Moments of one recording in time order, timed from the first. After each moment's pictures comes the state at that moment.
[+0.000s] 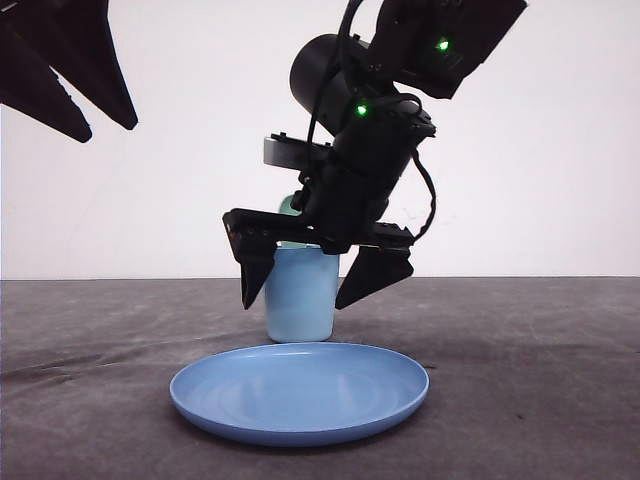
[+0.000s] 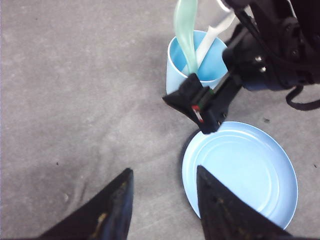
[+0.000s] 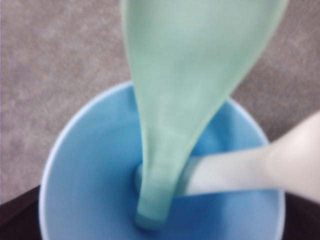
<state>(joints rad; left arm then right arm) -0.65 0.96 0.85 -0.59 -0.11 -0.25 0.71 1.91 1.23 -0.12 0.02 0.26</state>
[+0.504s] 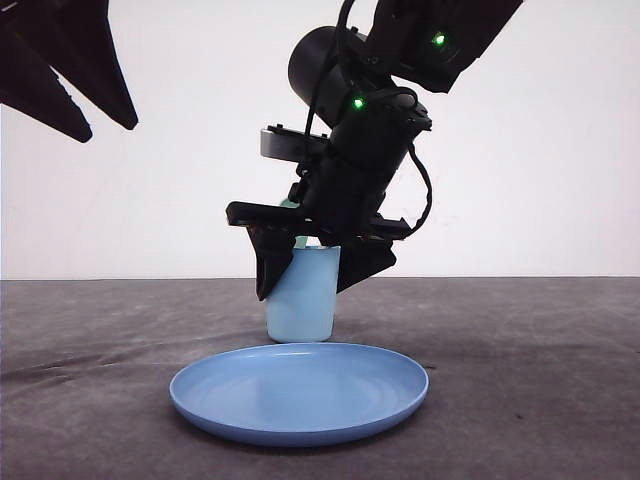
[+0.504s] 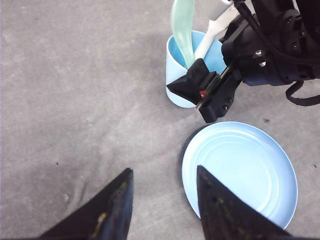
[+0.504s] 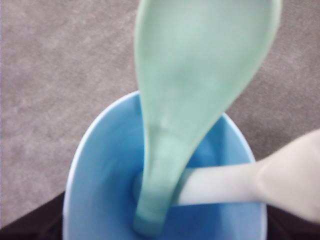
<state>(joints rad) -0.65 0.96 0.85 -0.59 -0.11 -0.25 0.71 1.91 1.24 -0.13 0.03 0.23</state>
